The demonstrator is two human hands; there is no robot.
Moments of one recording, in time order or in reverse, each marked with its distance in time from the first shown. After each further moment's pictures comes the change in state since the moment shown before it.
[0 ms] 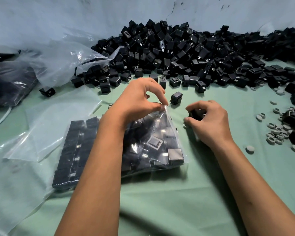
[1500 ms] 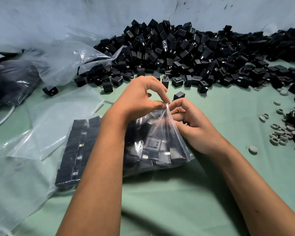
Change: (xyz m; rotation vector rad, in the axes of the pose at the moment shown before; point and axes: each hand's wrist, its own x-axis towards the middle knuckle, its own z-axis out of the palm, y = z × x) left_hand 0.001 -0.002 -0.003 0.010 0.004 0.015; right_hand -0.020 -0.022 0.011 0.616 -0.539 -0.285
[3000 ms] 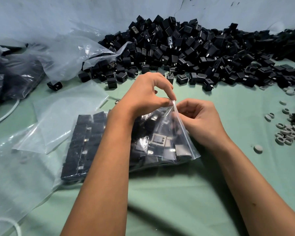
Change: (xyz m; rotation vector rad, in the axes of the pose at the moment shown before) left_hand 0.002 -0.005 0.003 0.020 0.025 0.031; right_hand 0.007 0.002 0.005 -0.038 0.255 0.055
